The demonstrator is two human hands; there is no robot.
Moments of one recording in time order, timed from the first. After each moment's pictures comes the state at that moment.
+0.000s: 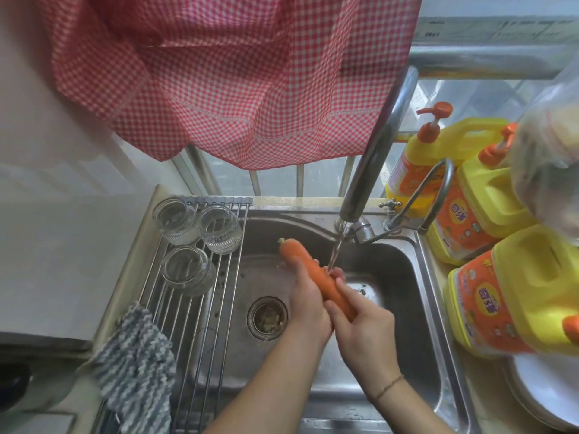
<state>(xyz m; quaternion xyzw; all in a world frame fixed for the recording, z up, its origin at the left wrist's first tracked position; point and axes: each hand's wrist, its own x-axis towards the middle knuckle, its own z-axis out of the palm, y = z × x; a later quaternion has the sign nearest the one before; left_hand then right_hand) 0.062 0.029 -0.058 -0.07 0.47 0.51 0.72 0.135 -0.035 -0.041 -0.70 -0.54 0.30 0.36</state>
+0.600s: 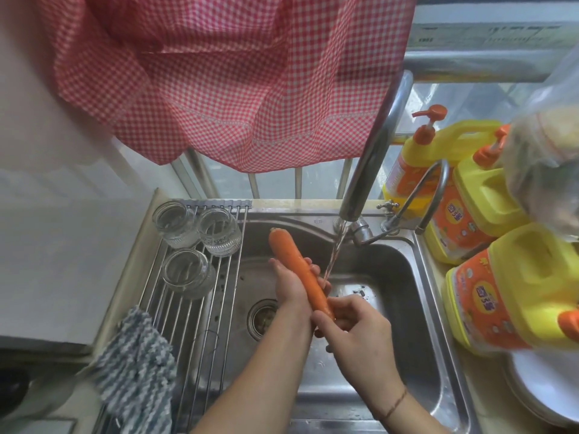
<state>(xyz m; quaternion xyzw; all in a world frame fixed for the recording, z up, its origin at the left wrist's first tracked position) 0.040 0.047 -0.061 -0.07 0.51 0.49 0.71 0.125 -0.046 -0.027 -0.68 -0.47 0.40 0.39</state>
